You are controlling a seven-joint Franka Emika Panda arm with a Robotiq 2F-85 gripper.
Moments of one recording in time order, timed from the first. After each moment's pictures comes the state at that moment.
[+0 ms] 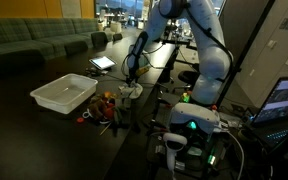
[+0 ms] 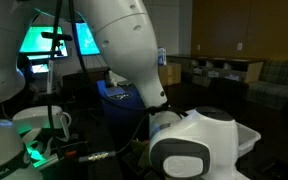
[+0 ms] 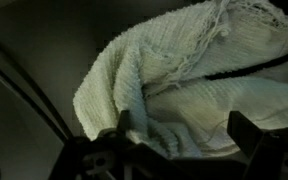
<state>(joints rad) -0.39 0.68 -0.14 -2.10 -0.07 2.82 -0.11</state>
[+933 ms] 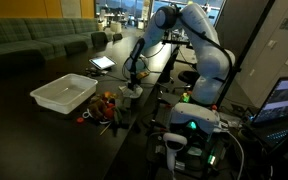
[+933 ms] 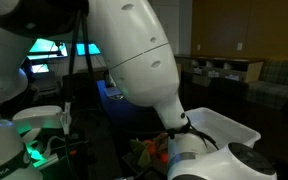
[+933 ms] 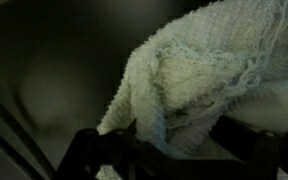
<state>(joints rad) -0.51 0.86 -0.08 -1.89 0.01 2.66 -0.22</state>
